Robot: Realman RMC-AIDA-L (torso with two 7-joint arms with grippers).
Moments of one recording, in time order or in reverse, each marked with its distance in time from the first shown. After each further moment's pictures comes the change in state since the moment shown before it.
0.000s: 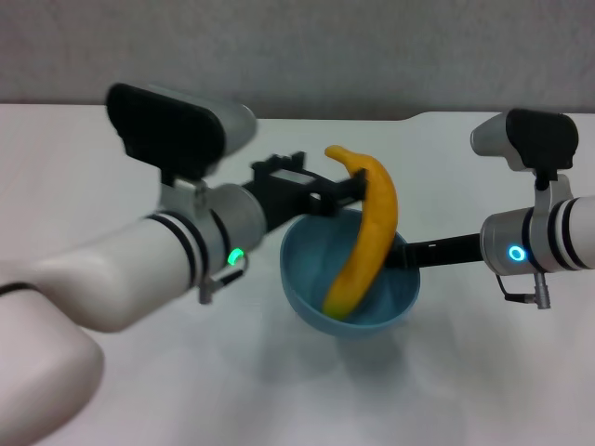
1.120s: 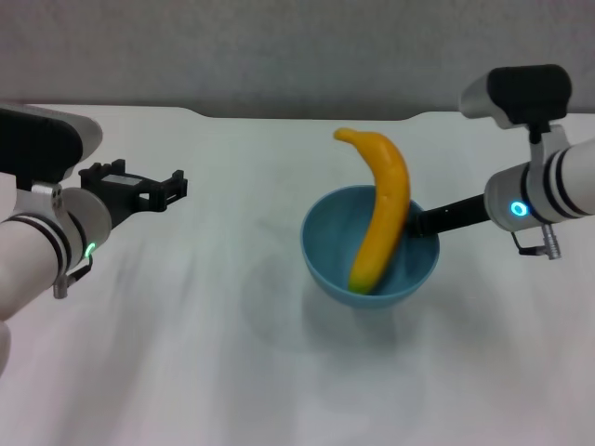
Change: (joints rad) left arm 0.040 -0.003 -0.278 0.228 0.218 -0.011 -0.001; right arm 0.173 -0.008 0.178 0.108 -0.316 0.015 0.047
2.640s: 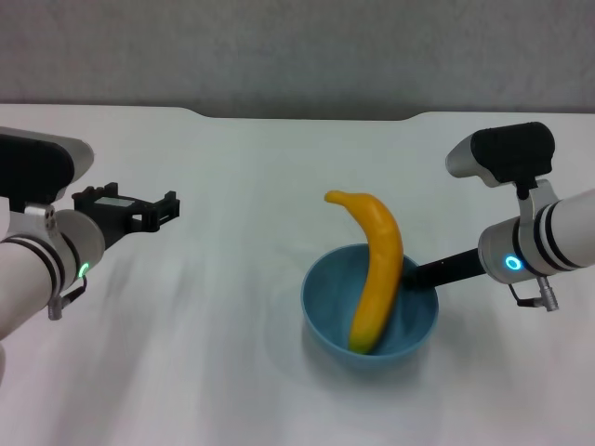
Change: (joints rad) left arm 0.027 -0.003 0.010 0.022 -0.009 -0.004 -0.019; right arm -0.056 0.014 -0.175 0.039 0.102 -0.037 -0.013
